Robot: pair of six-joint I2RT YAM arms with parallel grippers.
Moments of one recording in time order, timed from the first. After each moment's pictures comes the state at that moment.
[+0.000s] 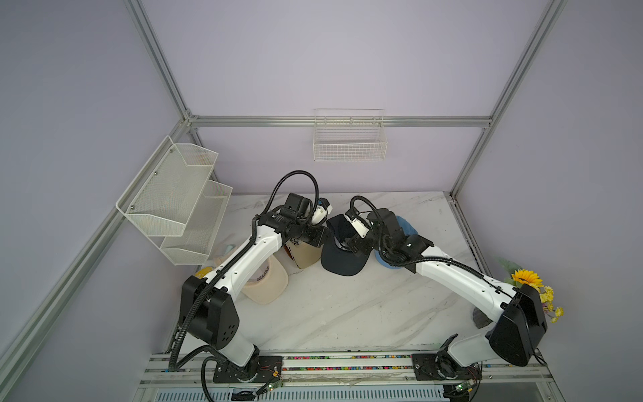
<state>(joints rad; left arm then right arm) -0.43 1.59 1.45 -0.75 0.43 -0.04 0.68 1.47 1.23 -0.35 0.13 -0.26</state>
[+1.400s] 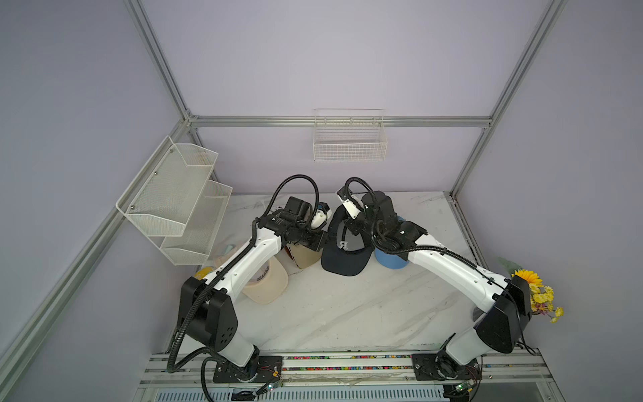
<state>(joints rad) -0.44 1.58 1.40 -0.74 0.43 -0.02 0.70 1.58 1.47 -0.28 0.24 -0.32</state>
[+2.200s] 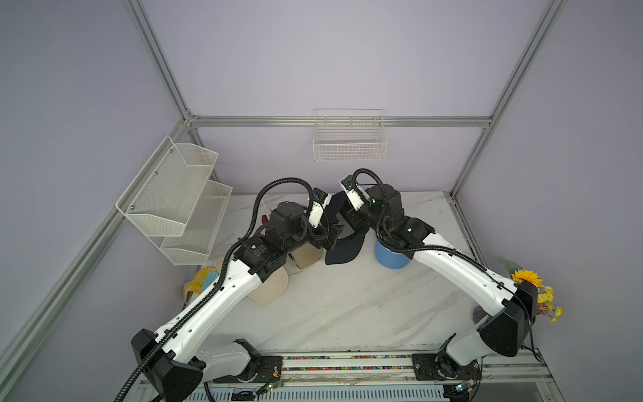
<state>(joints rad) -0.64 1.23 1.31 -0.41 0.01 -0.01 0.70 1.55 1.51 -0.24 0.21 -0.29</state>
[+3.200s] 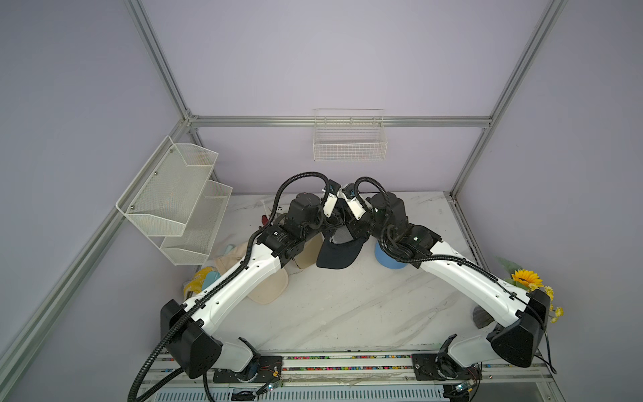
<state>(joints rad) -0.65 1.41 1.40 -0.32 -0.07 0.06 0.75 1.47 1.44 -0.29 0.18 -0.24</state>
